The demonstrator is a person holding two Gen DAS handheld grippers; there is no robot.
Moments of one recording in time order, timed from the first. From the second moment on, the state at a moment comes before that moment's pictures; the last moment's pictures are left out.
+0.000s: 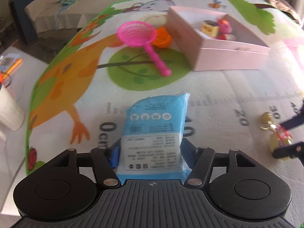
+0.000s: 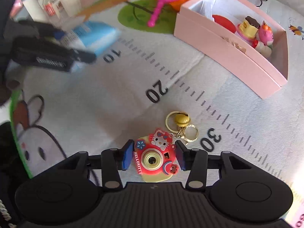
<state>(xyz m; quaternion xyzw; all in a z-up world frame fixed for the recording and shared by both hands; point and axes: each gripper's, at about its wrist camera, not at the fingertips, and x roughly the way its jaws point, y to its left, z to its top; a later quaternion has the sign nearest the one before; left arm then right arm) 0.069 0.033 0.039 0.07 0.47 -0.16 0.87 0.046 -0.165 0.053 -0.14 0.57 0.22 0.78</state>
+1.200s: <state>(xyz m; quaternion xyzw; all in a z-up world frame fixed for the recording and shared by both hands) 0.023 -0.060 0.127 0.16 0.31 -0.26 0.90 0.000 -0.240 0.138 -0.02 0.40 0.21 0.89</state>
